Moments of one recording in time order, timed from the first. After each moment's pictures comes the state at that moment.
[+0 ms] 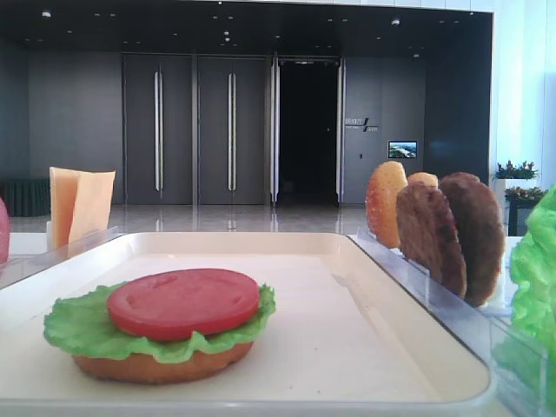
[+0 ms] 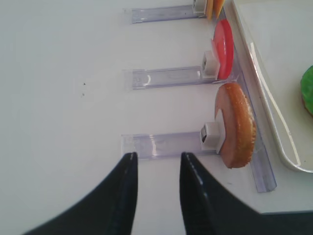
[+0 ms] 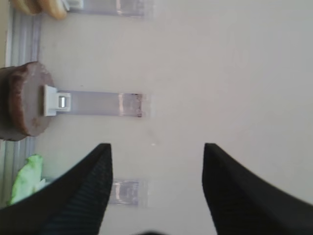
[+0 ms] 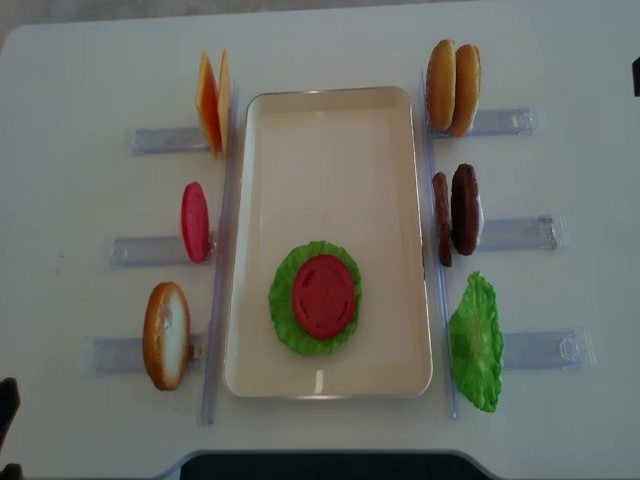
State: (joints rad) left arm 0.00 0.07 -0.47 0.04 1.11 0.04; right arm 0.14 1.23 -1.20 0.00 1.22 0.00
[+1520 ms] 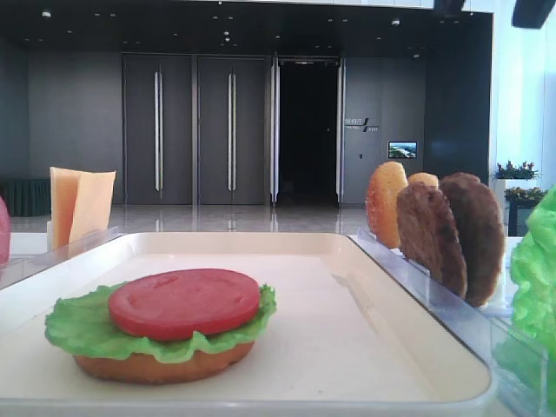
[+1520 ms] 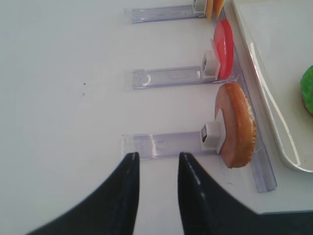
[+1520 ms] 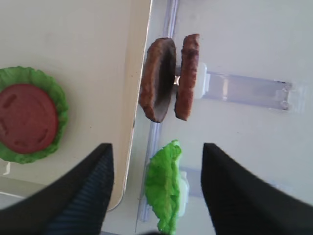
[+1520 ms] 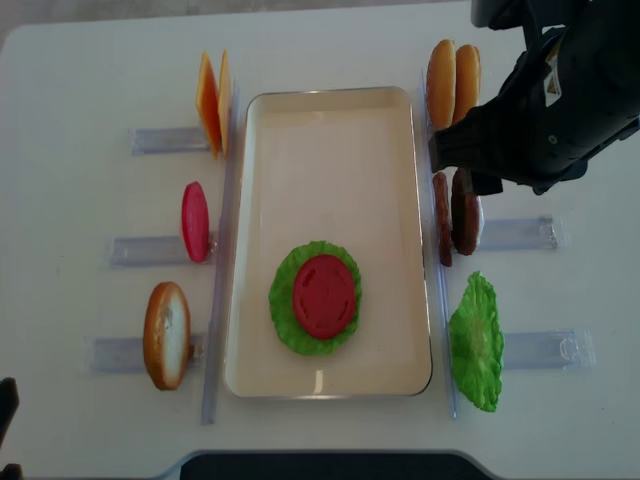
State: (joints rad) left arm 0.00 0.07 -0.47 0.04 1.11 0.04; right arm 0.66 1.39 -1.21 -0.06 1.14 0.48
